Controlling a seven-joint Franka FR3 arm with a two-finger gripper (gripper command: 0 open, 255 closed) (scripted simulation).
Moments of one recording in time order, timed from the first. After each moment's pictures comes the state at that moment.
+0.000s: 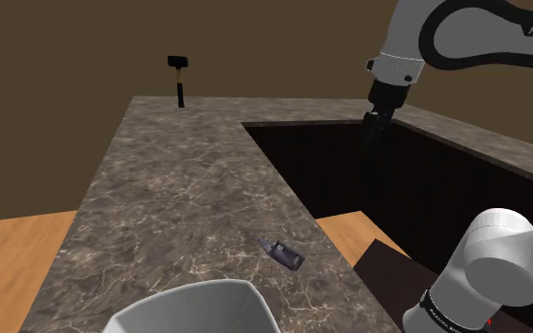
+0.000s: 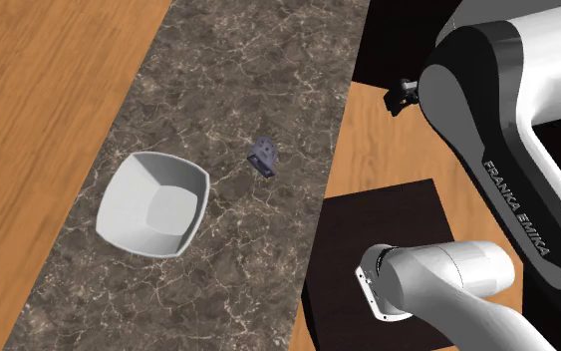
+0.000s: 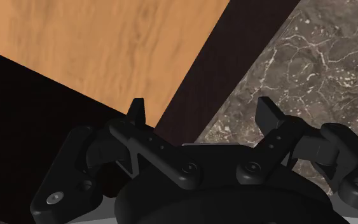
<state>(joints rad) -0.01 -0.80 0.07 -2.33 -0.04 1.60 0.00</state>
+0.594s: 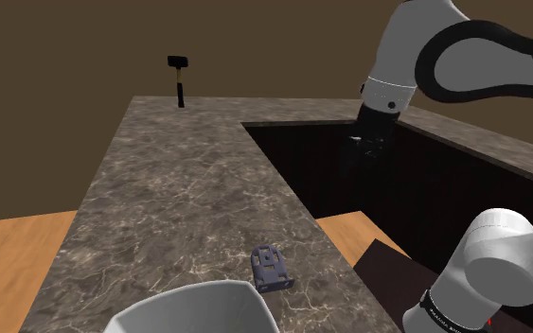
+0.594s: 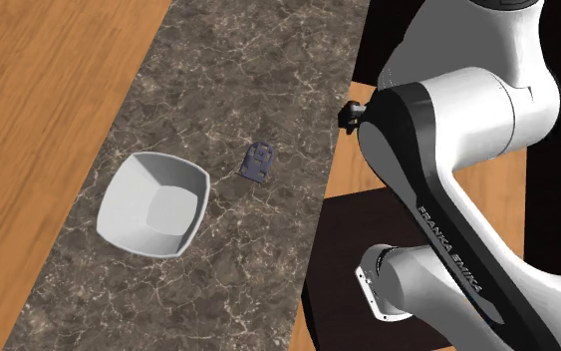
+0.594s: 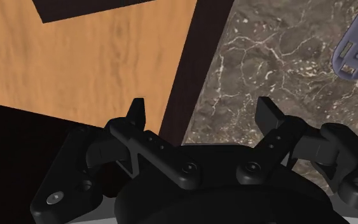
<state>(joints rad) -0.01 -0.85 0.22 -2.46 0.13 1.68 0.31</state>
